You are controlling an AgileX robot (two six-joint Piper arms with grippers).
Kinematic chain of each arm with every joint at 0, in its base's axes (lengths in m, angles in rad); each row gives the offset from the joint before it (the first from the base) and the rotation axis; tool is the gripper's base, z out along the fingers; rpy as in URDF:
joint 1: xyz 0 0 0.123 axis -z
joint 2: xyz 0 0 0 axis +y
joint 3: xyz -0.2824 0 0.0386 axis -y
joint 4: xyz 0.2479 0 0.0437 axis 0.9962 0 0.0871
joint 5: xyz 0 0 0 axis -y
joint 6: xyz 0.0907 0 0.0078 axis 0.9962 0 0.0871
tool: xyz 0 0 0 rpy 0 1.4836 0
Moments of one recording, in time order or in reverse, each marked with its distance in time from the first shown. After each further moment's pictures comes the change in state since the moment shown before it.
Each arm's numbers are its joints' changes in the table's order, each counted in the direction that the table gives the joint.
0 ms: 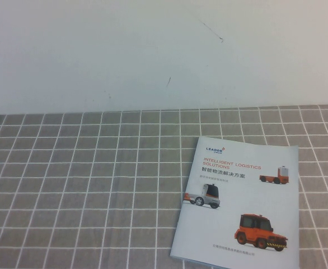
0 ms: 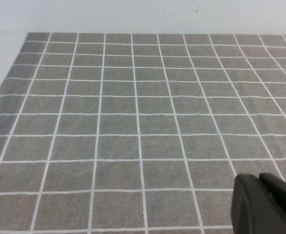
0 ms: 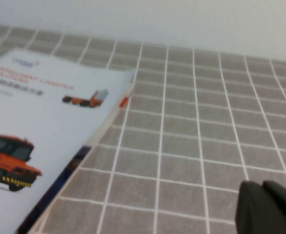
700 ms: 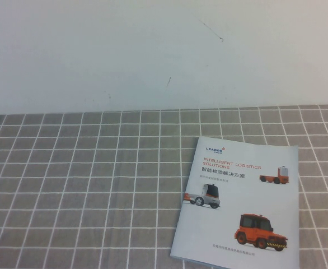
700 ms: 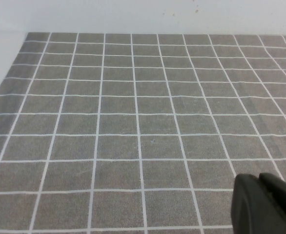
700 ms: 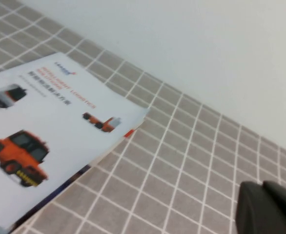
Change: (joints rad) right arm -0.095 0.108 0.408 0.028 -0.317 -0.324; left arm 0.000 0.000 0.000 0.000 0.000 -0.002
